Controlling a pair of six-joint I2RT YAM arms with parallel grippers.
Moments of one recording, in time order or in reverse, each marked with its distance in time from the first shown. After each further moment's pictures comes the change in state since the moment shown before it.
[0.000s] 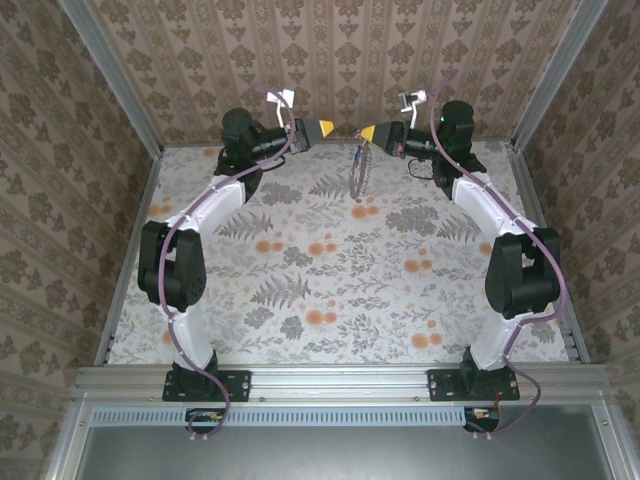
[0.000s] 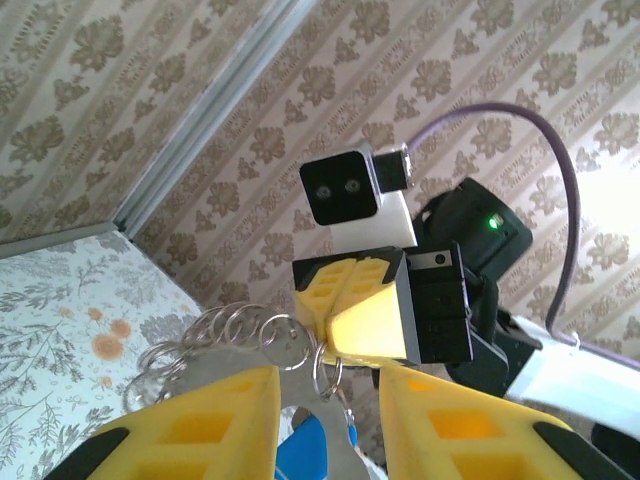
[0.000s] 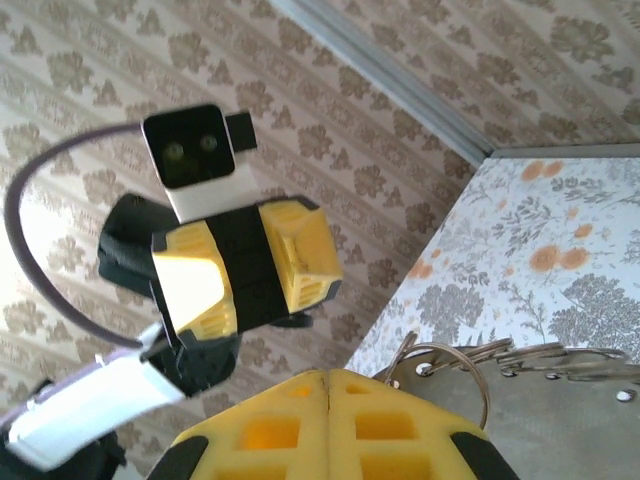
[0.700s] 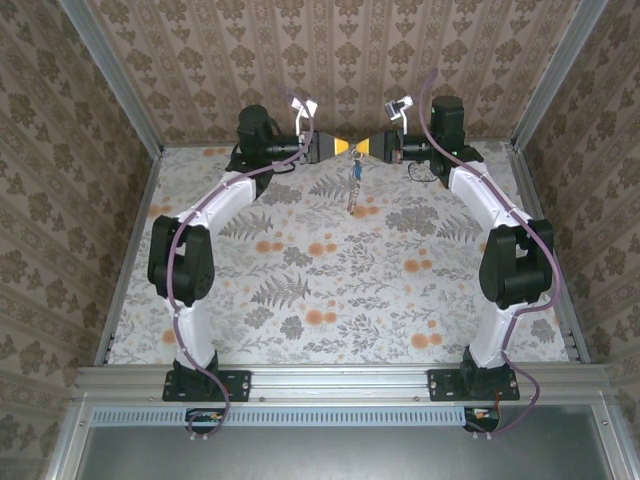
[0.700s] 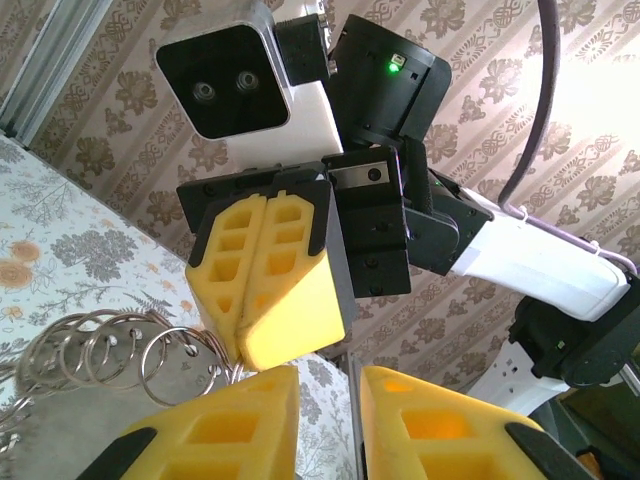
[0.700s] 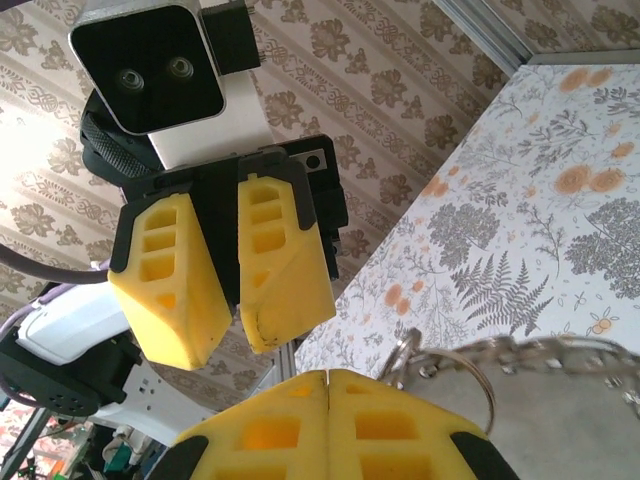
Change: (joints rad) left arm -0.044 0.066 0.071 -0.100 0.214 0.060; right arm -0.002 0.080 0.126 -0.313 -0.169 -0.255
